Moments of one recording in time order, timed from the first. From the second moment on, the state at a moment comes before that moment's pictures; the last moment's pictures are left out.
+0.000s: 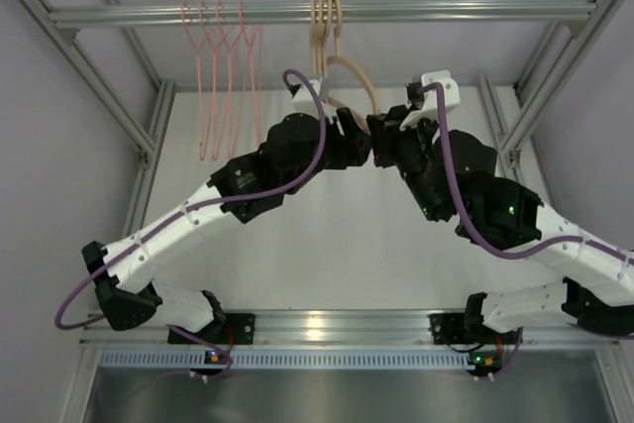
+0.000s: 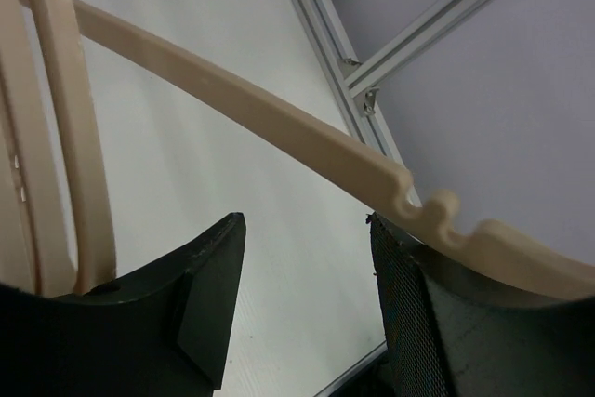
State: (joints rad) left arm -0.99 1.39 1.55 -0.42 -0.36 -0.69; right arm 1.25 1.17 1.58 -0.36 0.88 0.12
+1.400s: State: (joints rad) left arm -1.00 1.02 1.47 -0.62 -0.52 -0.62; right arm 1.25 0.99 1.22 -0.37 0.87 0.28
